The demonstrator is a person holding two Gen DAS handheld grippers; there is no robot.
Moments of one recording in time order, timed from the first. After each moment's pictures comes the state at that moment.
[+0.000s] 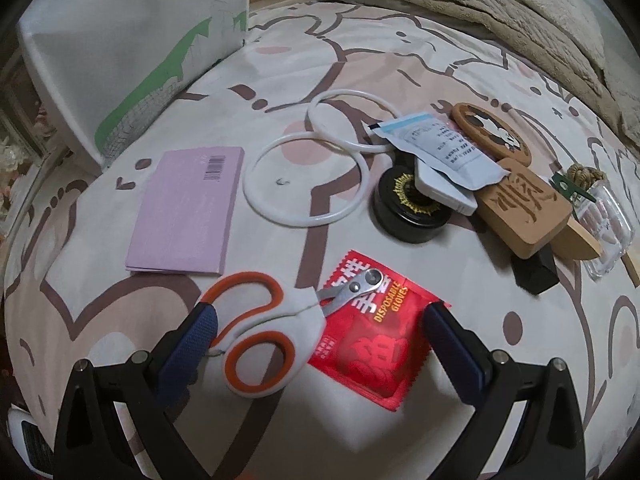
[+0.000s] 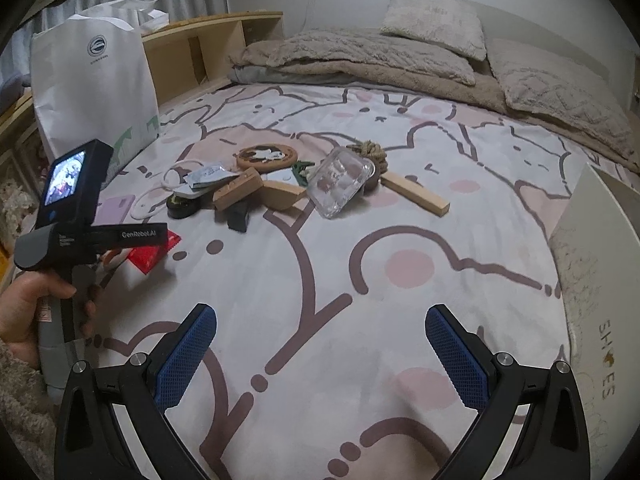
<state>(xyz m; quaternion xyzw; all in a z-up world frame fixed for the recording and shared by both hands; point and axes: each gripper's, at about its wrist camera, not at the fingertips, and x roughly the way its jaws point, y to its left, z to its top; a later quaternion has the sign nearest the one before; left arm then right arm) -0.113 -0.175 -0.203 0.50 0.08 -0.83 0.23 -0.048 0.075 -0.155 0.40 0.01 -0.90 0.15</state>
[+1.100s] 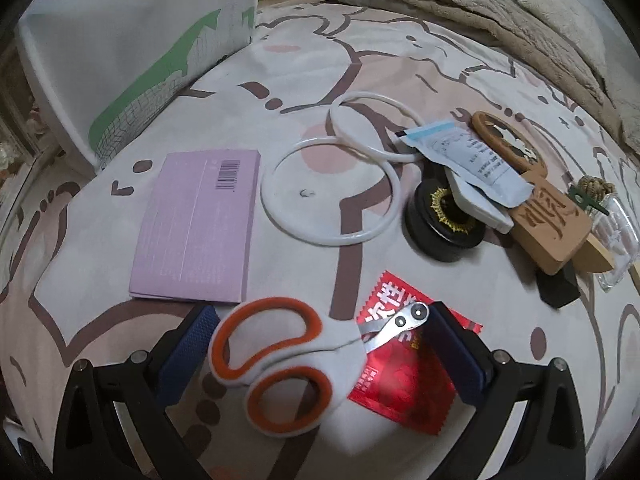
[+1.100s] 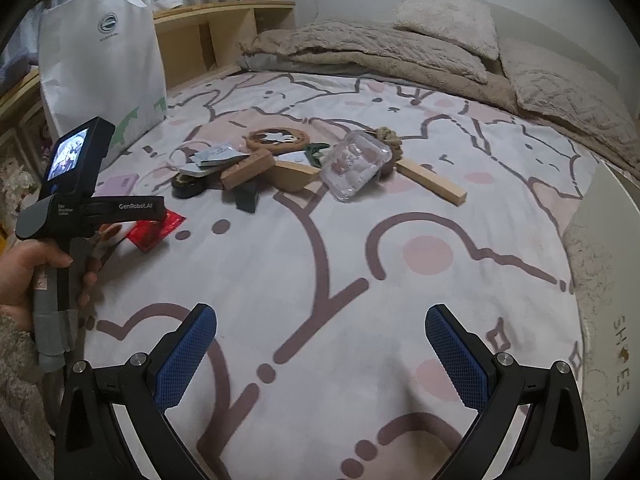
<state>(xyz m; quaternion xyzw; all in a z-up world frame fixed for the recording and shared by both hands) -0.116 -0.202 -0.212 0.49 0.09 -0.84 0.21 -0.043 0.062 -0.169 0.41 0.03 -0.90 0.17</state>
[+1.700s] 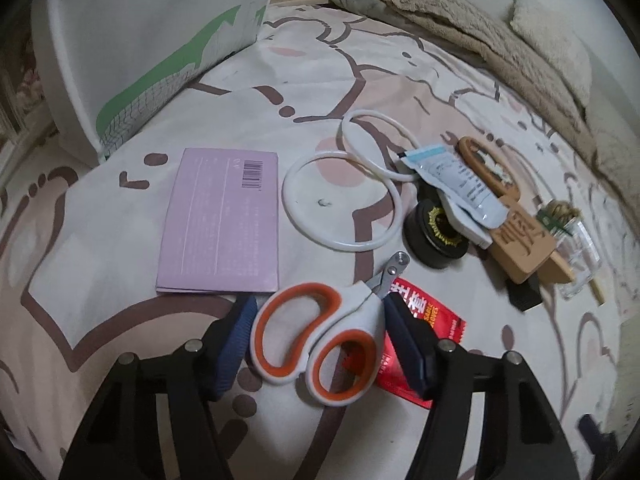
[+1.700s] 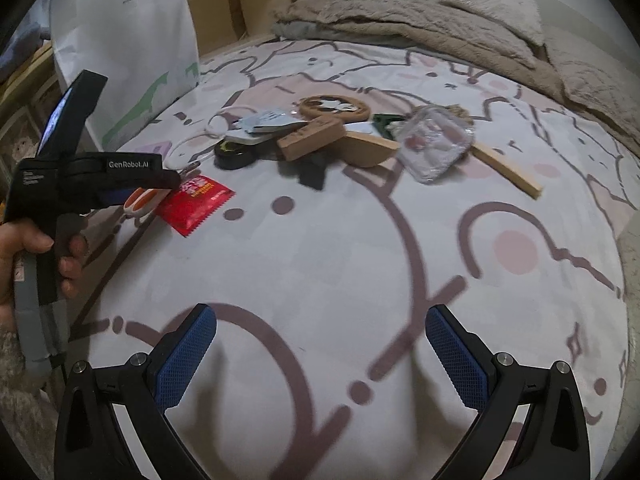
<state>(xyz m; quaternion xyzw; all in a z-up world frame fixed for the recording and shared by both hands) -0.100 -0.233 -0.195 0.48 0.16 -0.85 0.16 -0.054 0.001 -0.185 0.45 0.04 -0.86 0.21</state>
